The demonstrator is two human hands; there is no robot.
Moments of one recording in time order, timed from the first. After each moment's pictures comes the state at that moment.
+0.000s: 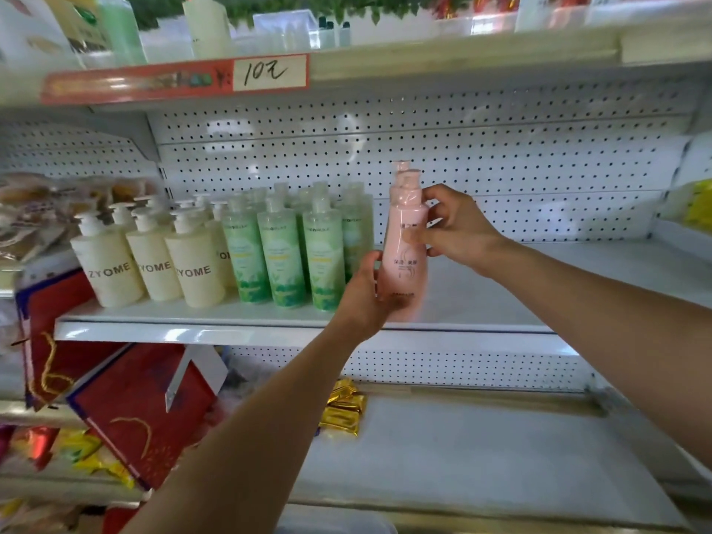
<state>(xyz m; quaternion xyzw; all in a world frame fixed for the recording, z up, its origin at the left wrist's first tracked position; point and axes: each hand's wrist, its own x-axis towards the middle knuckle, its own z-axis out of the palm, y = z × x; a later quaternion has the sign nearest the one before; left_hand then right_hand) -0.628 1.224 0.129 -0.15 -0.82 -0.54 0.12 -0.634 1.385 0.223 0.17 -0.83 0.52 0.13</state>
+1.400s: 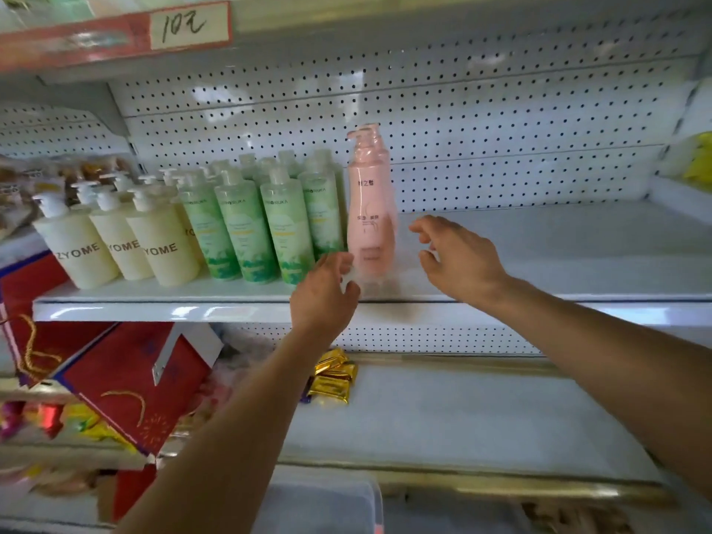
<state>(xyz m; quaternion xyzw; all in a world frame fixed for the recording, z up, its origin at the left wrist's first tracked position) -0.599 1.232 0.111 -0.04 -0.93 -0.28 0.23 -0.613 1.434 0.152 0.15 -0.95 0.17 0.22</state>
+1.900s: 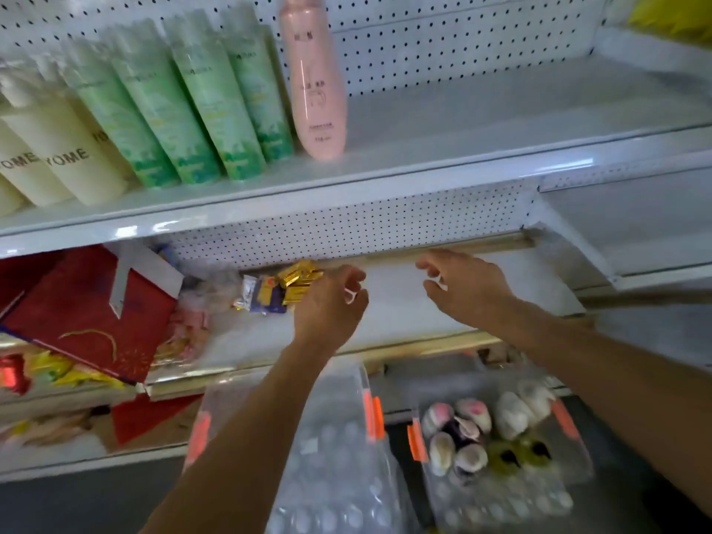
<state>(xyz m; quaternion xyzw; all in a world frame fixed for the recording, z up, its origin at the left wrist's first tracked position) -0.498 1.247 -0.001 -0.09 -0.94 -0.32 0.05 -0.481 1.455 0.014 0.05 -0.98 0.17 0.04</state>
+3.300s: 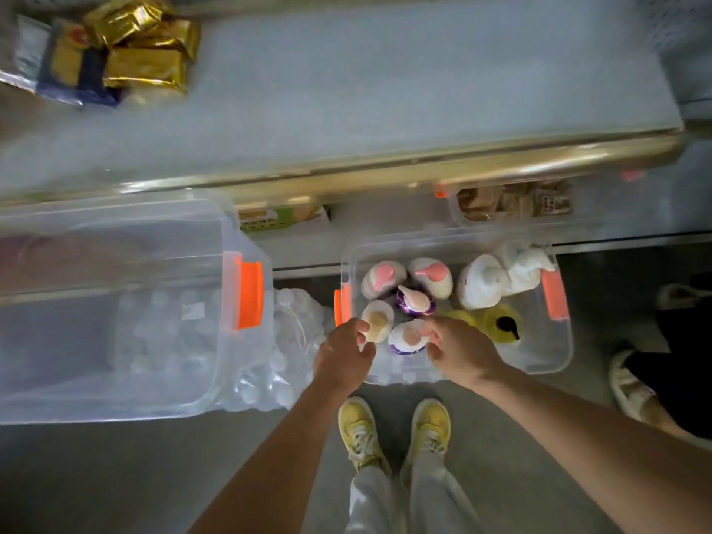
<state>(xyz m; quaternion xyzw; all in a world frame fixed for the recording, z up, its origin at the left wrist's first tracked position) -0.389 1.382 -0.426 0.07 -0.89 -0.31 -0.32 -0.382 1.576 -0.421 0.00 -0.93 0.21 -0.31</state>
